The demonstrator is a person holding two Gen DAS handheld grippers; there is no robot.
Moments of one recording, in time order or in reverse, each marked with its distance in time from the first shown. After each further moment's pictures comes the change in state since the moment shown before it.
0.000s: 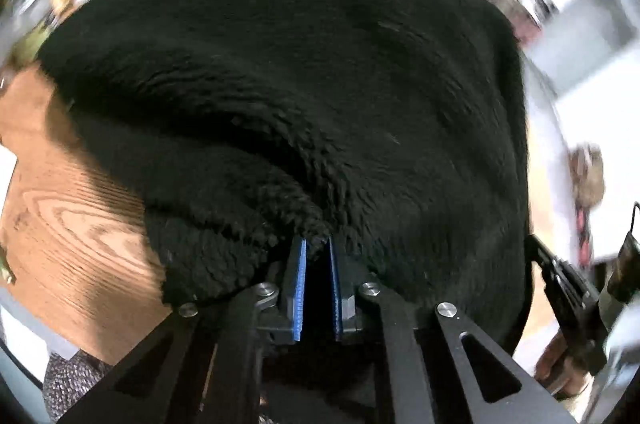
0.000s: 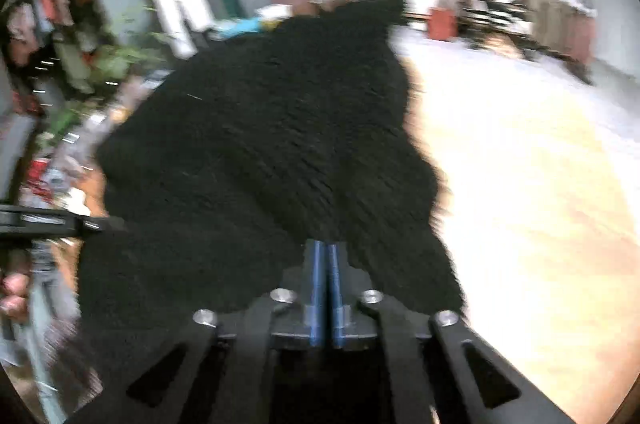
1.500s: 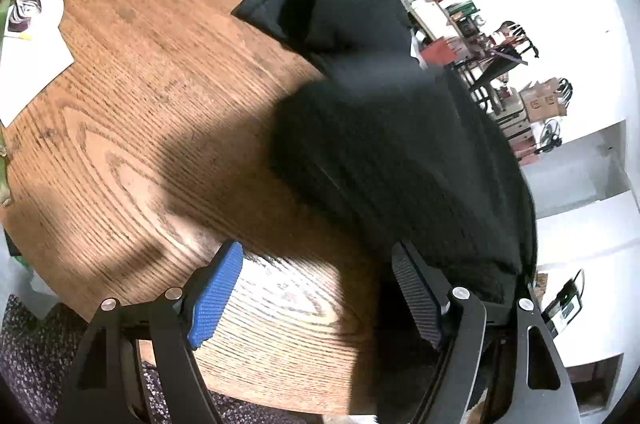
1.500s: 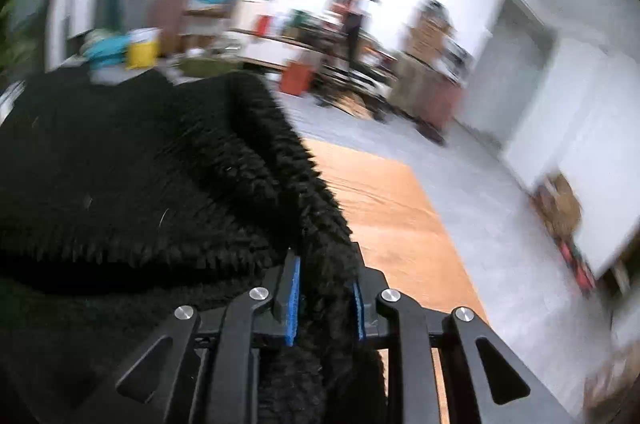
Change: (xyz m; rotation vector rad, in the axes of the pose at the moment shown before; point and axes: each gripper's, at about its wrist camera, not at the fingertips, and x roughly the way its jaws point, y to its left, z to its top) left arm -0.054 0.134 -0.002 -0.462 -0.137 -0.185; right arm 0.024 -0.041 0.077 0.050 -0.197 -0.537
